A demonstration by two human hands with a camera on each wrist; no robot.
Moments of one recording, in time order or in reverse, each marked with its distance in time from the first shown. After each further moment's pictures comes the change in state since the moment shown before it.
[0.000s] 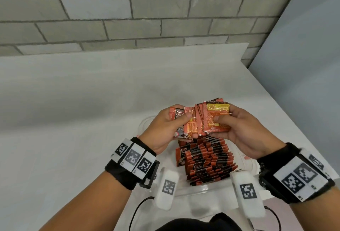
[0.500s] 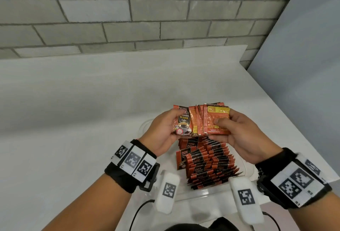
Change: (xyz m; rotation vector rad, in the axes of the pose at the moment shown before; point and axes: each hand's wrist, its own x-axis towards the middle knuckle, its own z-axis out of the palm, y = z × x) left_hand 0.007 0.005 0.004 -0.291 0.142 -0.113; right_hand 0.001 0.006 0.005 0.035 0.075 -0.002
